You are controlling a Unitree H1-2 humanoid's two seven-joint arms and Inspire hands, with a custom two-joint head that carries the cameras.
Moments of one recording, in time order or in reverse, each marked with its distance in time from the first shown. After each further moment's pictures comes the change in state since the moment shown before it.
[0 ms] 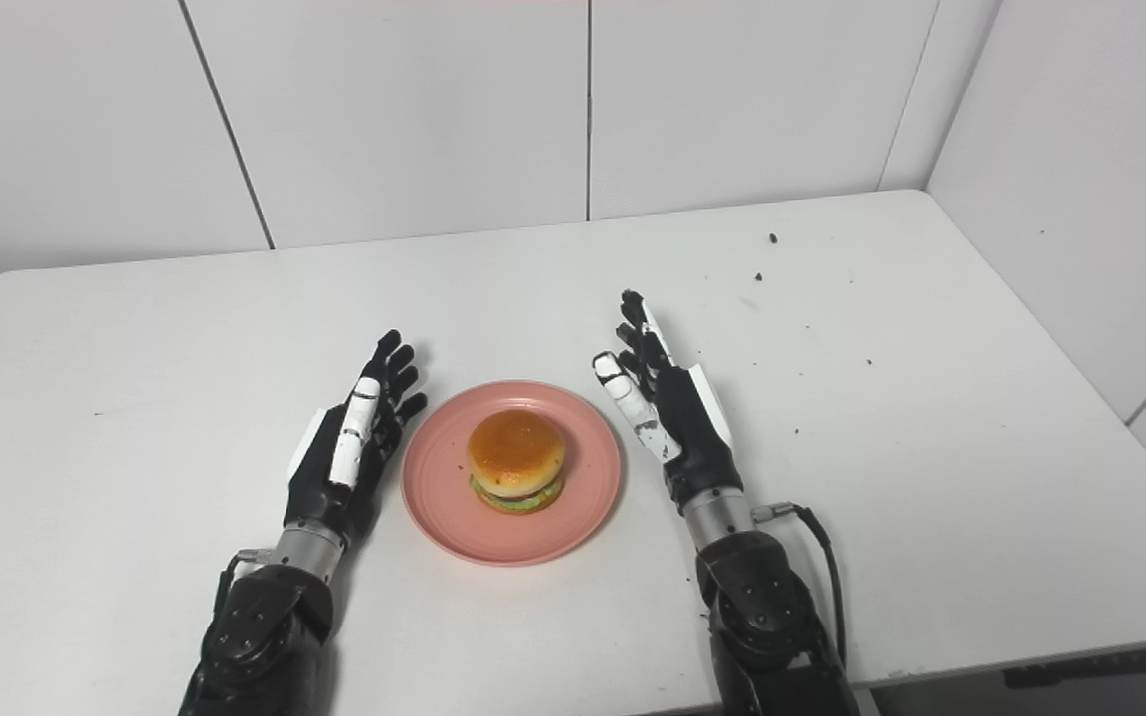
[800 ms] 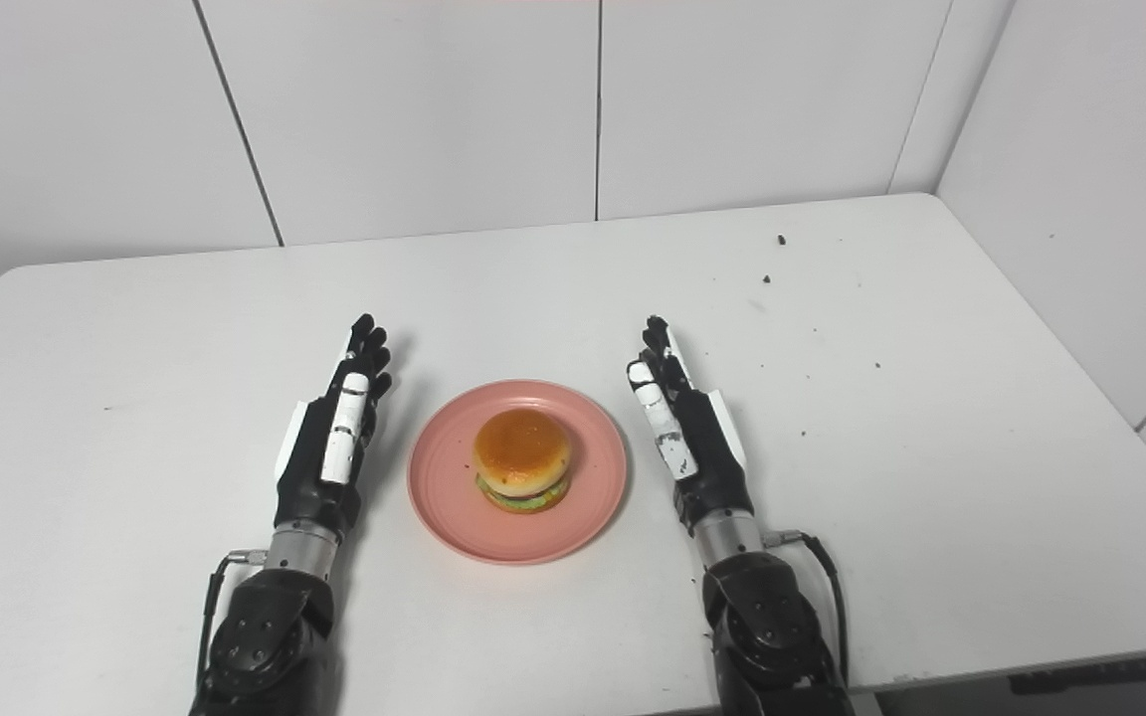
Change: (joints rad) left arm 0.007 -0.023 0.011 0.017 0.076 -0.109 0.088; right arm 0.011 0.013 -0.012 0.025 0.047 0.029 -0.023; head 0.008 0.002
